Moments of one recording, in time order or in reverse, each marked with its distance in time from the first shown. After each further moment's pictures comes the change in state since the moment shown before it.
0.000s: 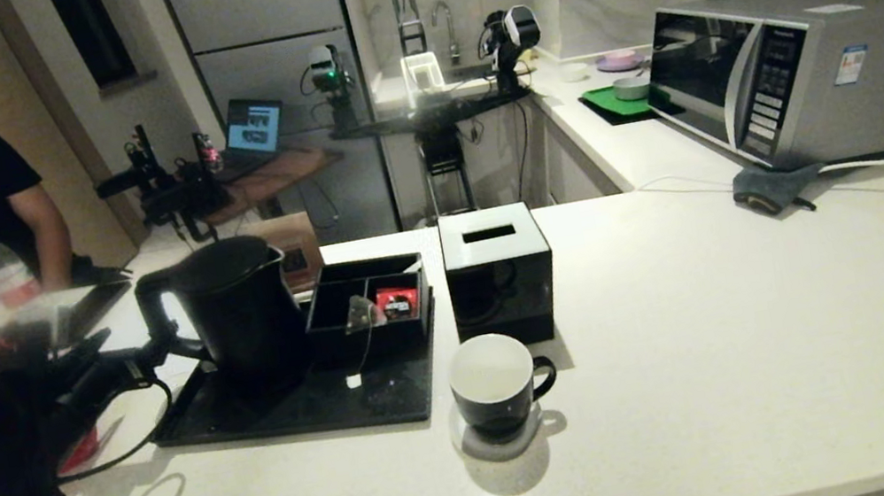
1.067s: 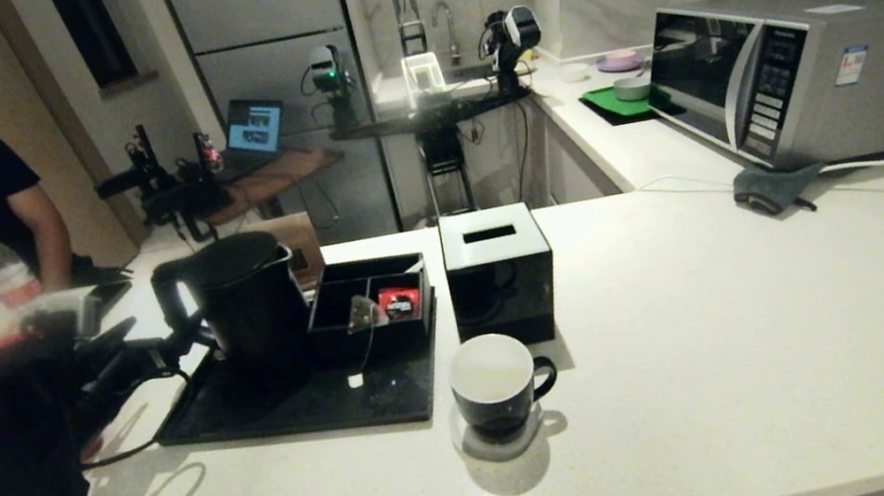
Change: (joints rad) left arm -0.064 0.023 -0.037 0.000 -0.023 -0.022; right arm 0.000 0.000 0.000 0.000 -0.001 0.000
